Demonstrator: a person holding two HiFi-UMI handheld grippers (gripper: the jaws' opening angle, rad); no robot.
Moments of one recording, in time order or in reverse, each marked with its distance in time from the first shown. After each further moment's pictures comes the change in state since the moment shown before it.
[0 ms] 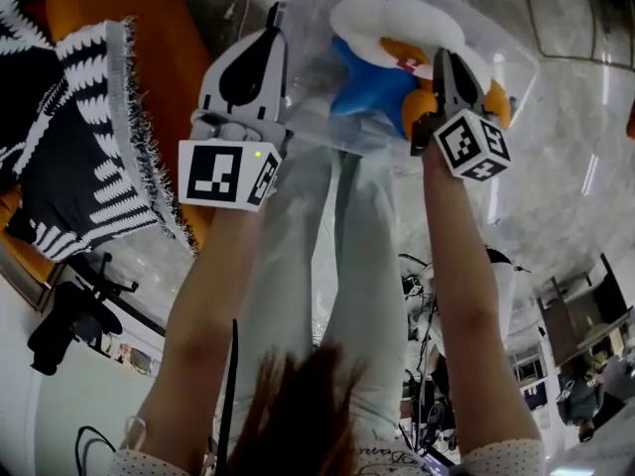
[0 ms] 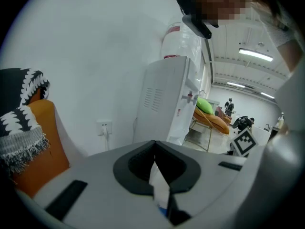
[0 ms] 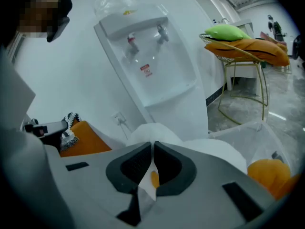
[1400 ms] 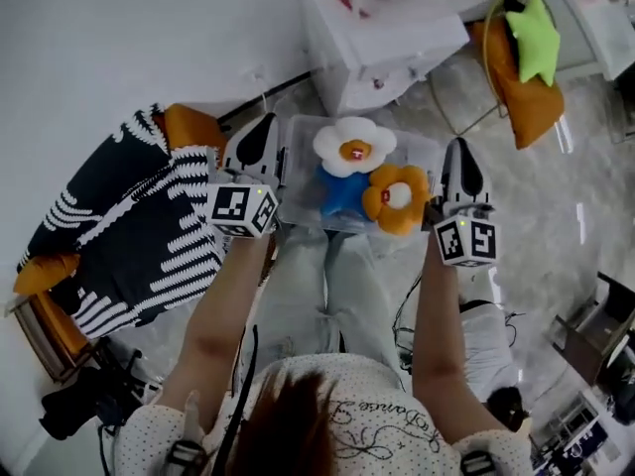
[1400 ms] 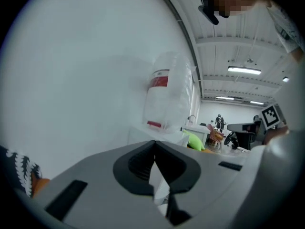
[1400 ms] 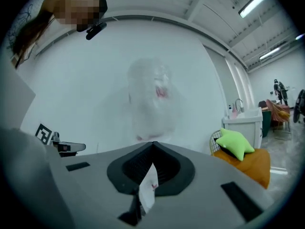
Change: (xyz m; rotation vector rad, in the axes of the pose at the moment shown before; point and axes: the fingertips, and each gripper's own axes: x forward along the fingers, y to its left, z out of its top) left arm -0.076 -0.060 0.327 0.060 -0.199 -0.086; right arm -0.297 0.150 0.372 -0.338 -0.525 -0.042
